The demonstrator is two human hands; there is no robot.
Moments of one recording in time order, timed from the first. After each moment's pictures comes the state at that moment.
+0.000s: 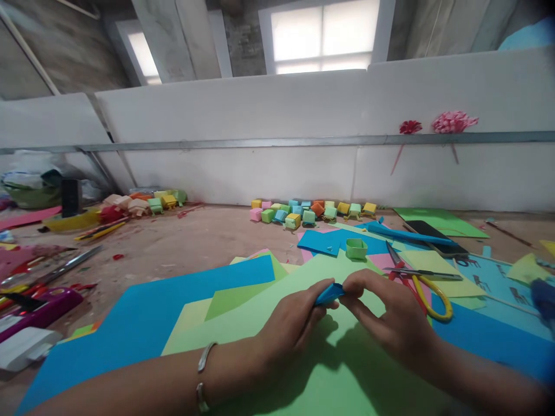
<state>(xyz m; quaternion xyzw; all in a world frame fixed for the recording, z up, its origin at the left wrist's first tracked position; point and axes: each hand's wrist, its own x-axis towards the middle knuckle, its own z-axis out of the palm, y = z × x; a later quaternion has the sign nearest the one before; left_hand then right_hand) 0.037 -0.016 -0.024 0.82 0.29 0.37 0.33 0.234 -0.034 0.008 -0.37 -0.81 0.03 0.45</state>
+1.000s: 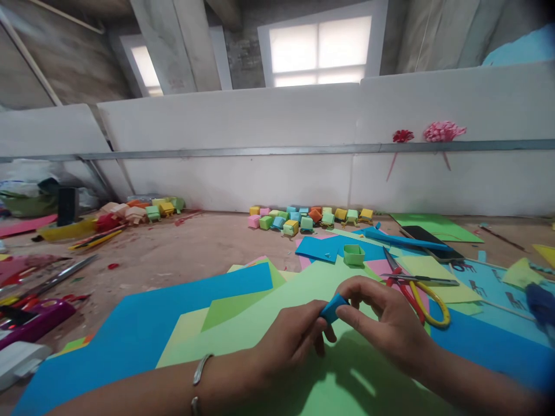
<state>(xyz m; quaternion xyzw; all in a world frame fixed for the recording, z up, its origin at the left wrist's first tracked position) 0.040 -0.017 -0.029 0.81 0.27 0.33 0.40 0.235 -0.035 0.006 -0.41 -0.76 0.24 0.45</state>
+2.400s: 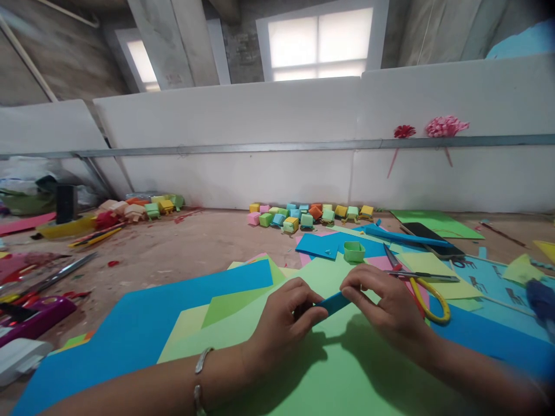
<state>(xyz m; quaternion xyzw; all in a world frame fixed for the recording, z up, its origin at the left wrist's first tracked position) 0.038 -0.007 -0.024 0.80 0.36 0.42 0.25 0.243 -0.020 0.004 -0.41 -0.79 0.11 0.44</state>
